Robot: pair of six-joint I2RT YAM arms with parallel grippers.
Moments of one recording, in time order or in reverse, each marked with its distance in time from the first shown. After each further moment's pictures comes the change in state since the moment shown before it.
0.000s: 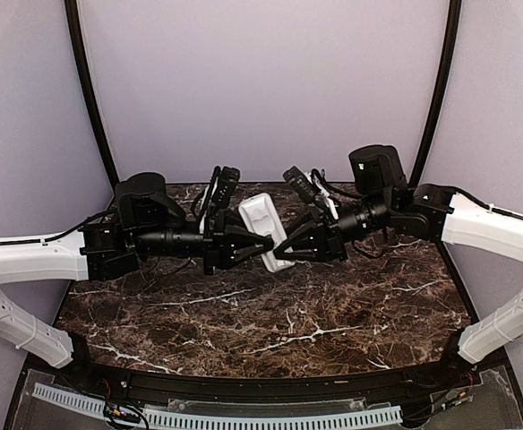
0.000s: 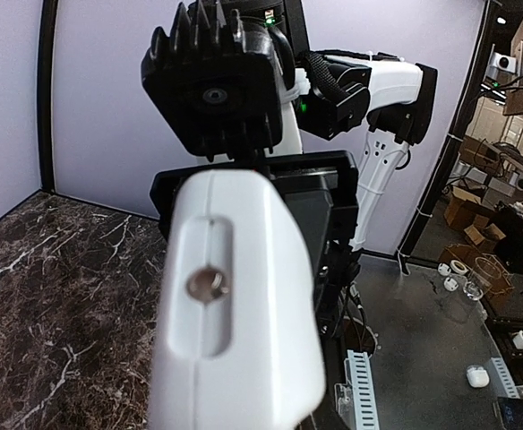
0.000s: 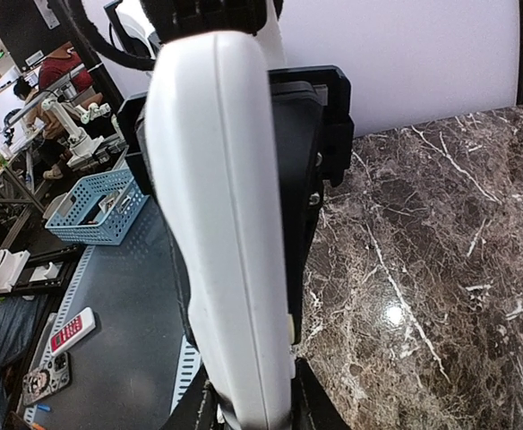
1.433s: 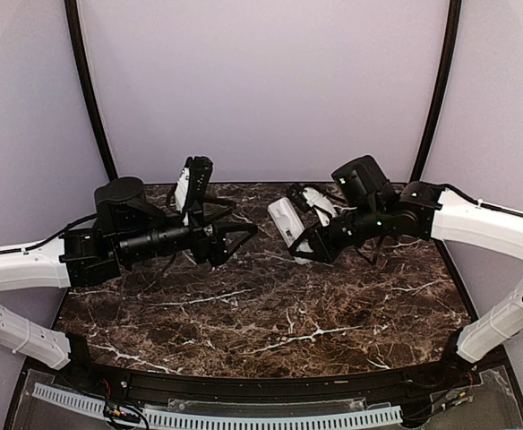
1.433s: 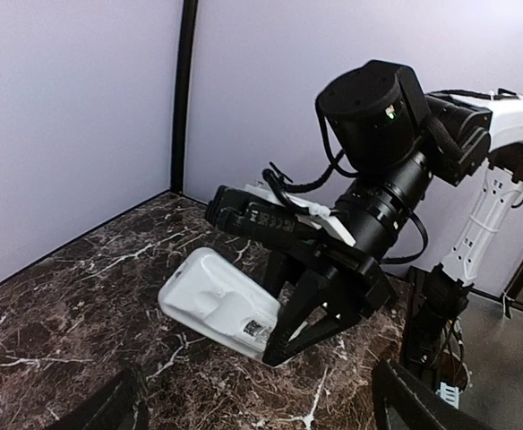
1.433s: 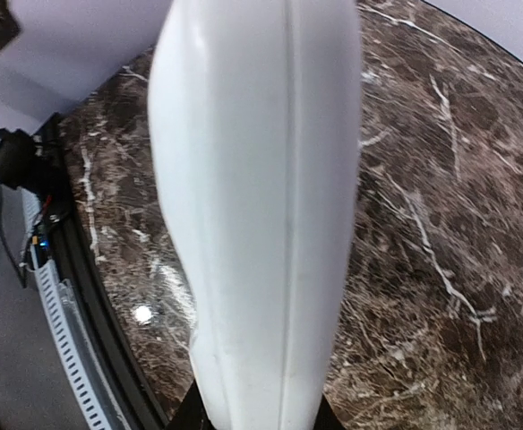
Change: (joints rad) left arm -0.002 -0.111 -0.059 -0.052 -0.363 0.034; right arm 0.006 0.057 0.040 -0.252 0.539 0.118
